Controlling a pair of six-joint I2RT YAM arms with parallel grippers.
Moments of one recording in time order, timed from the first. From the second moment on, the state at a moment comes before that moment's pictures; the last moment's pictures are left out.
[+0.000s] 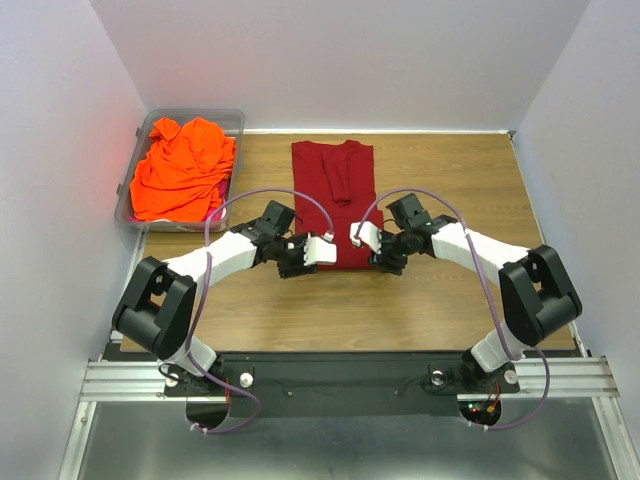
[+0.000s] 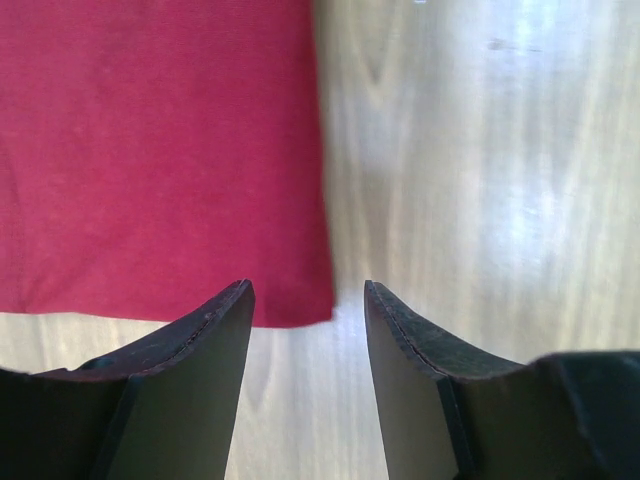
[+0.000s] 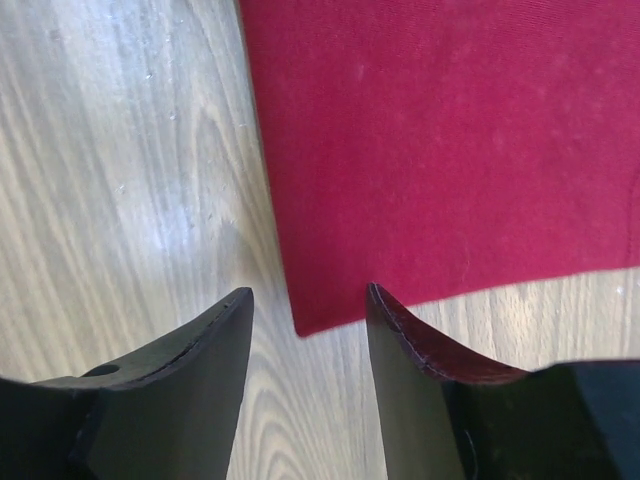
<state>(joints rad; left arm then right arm) -0.55 1.51 0.88 -0.40 0.45 0.97 0.49 1.57 0.96 -0.47 -0.42 -0.90</state>
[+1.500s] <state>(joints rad) -0.66 1.36 1.07 -0.79 0.43 1.09 0.52 1.34 1.10 -0.82 -0.45 -0.84</state>
